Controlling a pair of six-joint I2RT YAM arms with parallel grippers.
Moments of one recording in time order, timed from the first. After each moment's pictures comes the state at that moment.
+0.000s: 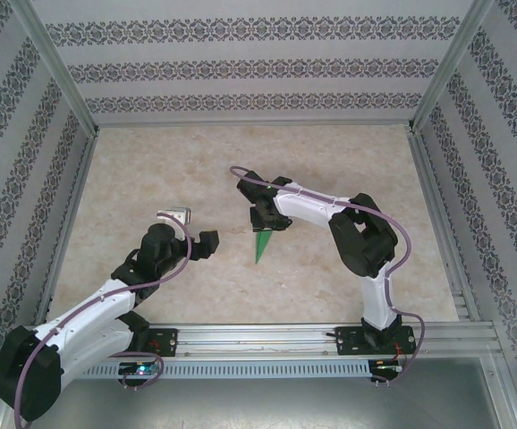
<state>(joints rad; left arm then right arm) -0.48 0.88 0.34 0.06 -0.03 -0.39 0.72 2.03 1.48 -0.82 0.12 0.68</state>
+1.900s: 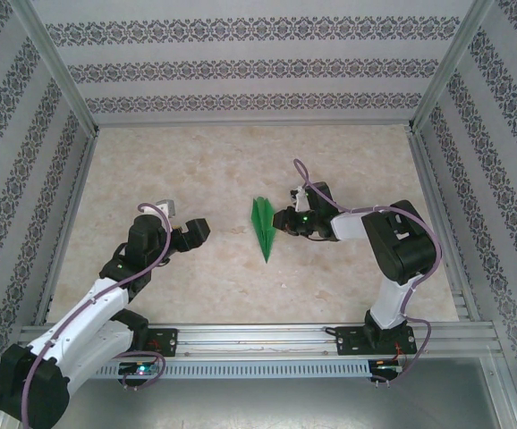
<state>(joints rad) -0.34 0.83 0.42 -0.10 0.14 -0.64 0.38 1.82 0.77 0.23 -0.63 0.70</state>
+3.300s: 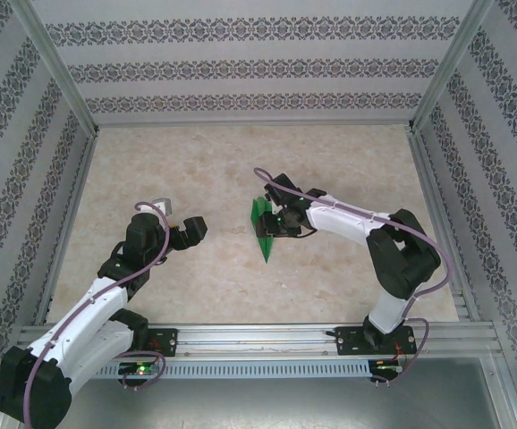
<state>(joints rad) -0.31 0.82 0.43 -0.13 0.11 -0.59 0.65 1.75 1.15 -0.56 -0.18 0.55</state>
